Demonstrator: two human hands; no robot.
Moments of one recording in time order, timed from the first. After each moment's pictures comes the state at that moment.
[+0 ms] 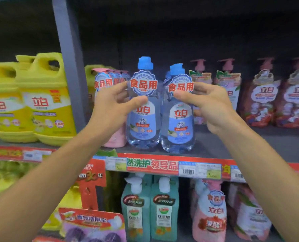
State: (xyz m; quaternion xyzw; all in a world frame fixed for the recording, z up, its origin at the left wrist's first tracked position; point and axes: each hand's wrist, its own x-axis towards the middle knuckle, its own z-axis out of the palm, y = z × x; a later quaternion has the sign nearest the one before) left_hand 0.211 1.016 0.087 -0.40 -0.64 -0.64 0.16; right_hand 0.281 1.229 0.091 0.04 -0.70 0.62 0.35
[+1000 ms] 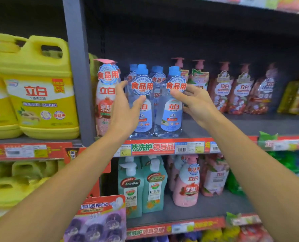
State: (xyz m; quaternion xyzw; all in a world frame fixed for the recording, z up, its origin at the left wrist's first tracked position) left_hand 0.184 1.015 0.051 -0.37 -0.65 -0.64 0.14; right_hand 0.293 1.190 0.082 -0.07 -0.74 0.57 0.36
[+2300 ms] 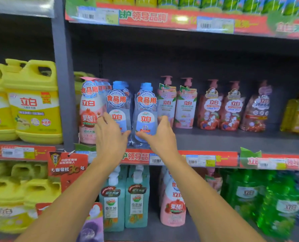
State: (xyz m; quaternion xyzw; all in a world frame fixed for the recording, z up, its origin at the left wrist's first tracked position) left_hand 0.240 1.048 0.022 -0.17 -0.85 -0.38 0.32; right_hand 0.299 1.180 0.021 -0.15 -0.84 0.34 0.40
